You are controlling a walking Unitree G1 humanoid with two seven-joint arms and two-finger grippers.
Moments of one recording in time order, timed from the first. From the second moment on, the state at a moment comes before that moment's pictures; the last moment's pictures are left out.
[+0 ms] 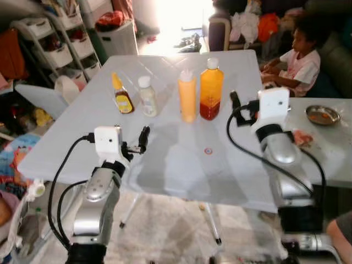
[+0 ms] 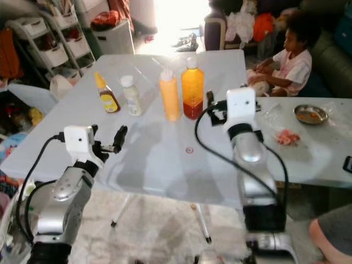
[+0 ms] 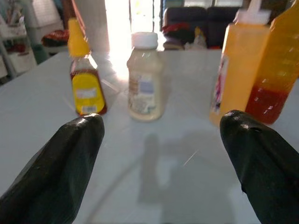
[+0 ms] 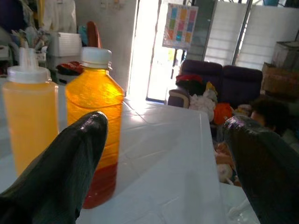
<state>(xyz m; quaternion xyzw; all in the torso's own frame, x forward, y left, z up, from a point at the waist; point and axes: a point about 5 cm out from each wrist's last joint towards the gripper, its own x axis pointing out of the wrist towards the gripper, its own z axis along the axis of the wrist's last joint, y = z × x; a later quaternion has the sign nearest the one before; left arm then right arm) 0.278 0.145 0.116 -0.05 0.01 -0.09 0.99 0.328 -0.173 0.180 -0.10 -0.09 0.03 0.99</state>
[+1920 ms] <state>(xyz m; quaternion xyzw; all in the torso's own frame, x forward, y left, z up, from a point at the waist) 0.259 0.158 0.125 -0.01 0.04 -0.12 0.99 0.380 -0.163 0.218 -0.12 -0.15 0.08 0.98</state>
